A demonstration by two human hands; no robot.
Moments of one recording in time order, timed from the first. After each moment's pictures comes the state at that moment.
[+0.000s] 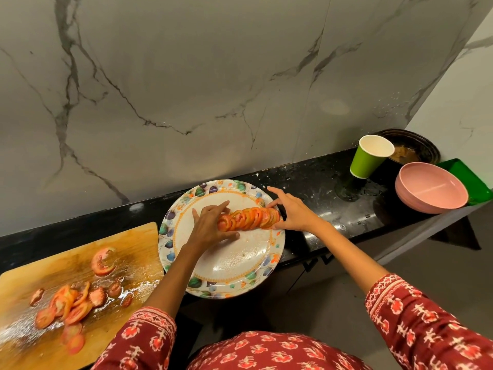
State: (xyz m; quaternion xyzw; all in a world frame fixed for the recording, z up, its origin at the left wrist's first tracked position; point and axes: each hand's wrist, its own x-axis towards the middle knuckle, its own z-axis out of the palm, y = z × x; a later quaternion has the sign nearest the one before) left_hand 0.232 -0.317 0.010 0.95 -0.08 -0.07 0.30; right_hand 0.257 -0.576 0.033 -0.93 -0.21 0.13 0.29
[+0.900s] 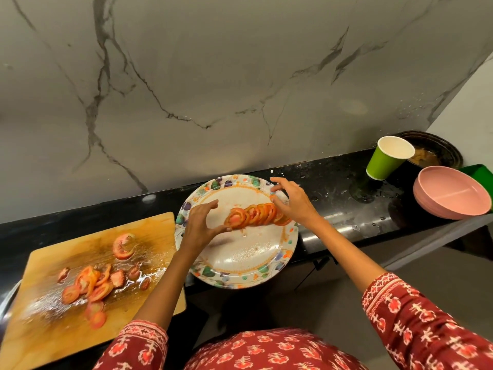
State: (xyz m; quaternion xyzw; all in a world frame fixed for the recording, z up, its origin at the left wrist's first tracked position) left_hand 0.200 -0.277 0.011 0.91 -0.02 0.05 0.41; right_hand 0.258 -0.537 0.039 -0.91 -0.17 -0.01 0.39
